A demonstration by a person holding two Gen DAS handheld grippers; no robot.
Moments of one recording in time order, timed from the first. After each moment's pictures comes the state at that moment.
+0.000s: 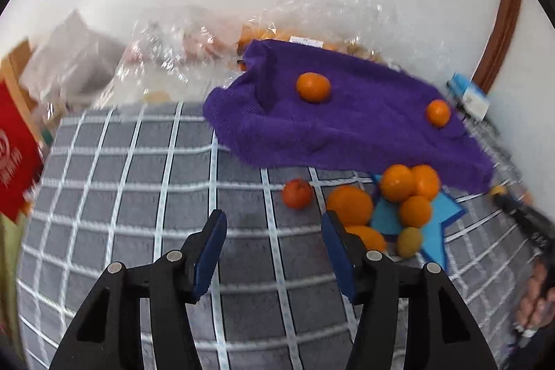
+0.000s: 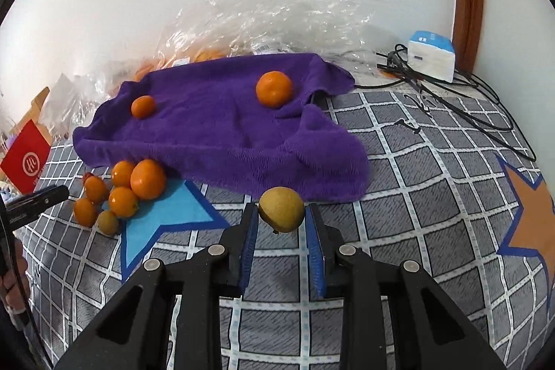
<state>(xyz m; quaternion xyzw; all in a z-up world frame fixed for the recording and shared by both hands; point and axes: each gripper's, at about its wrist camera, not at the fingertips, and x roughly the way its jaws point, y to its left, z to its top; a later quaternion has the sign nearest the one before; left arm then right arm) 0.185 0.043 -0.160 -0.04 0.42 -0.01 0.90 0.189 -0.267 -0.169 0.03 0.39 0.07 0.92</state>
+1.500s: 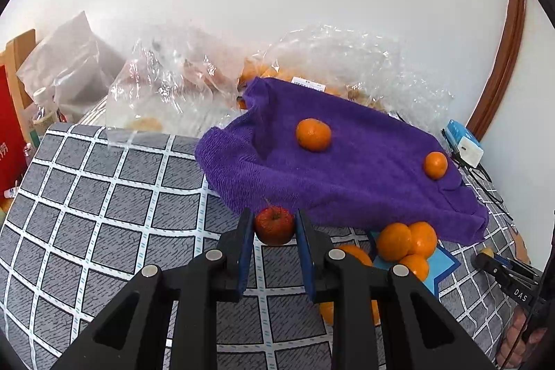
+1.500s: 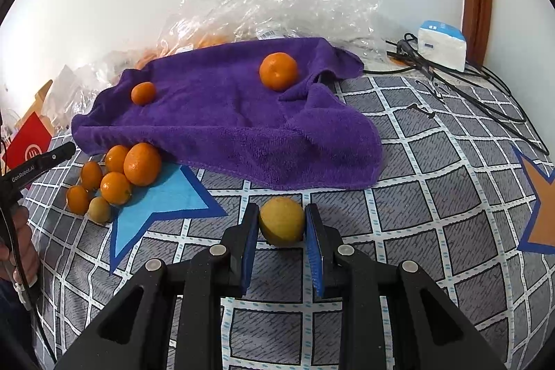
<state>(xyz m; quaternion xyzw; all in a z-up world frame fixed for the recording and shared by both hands) 0.196 0.057 -0.160 -0.11 0.34 -0.02 0.93 0.192 -0.267 -0.189 0.03 0.40 0.09 0.91</state>
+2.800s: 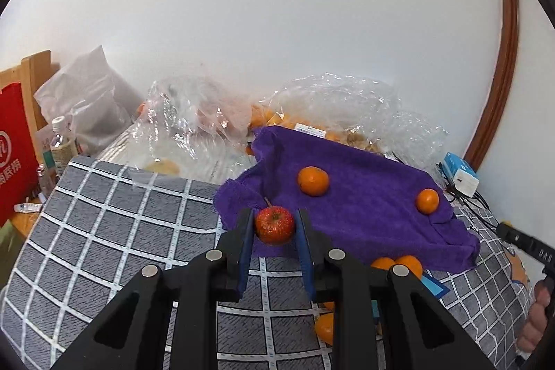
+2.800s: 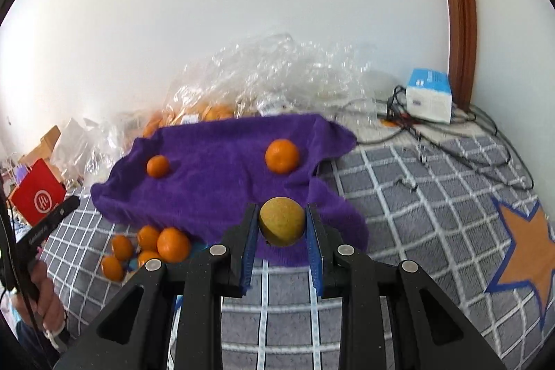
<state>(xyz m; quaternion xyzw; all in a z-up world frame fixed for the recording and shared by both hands) 0.176 0.062 -0.128 -0.11 0.27 0.01 0.96 0.200 -0.270 -0.119 0.06 0.32 0.07 0.94</state>
